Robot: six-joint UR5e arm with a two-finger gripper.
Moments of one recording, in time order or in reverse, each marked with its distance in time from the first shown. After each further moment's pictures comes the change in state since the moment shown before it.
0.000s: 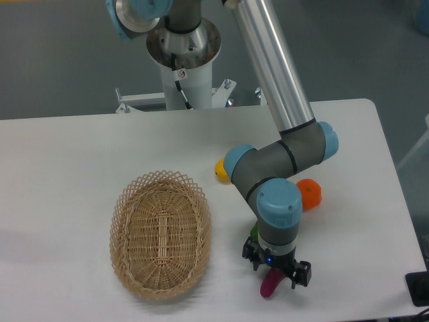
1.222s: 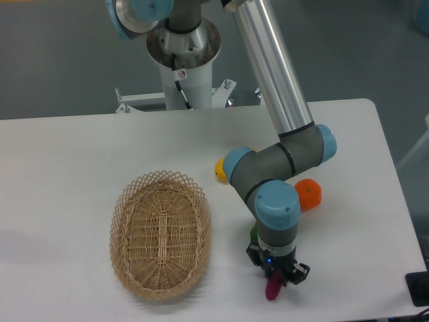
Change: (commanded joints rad) arm 0.000 0.003 0.001 0.025 0.018 0.026
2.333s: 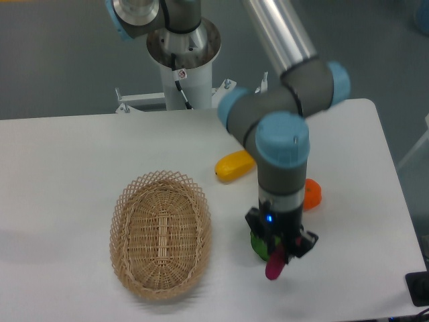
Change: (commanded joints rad) arm 0.043 0.331 0.020 -0.253 -0.114 0.074
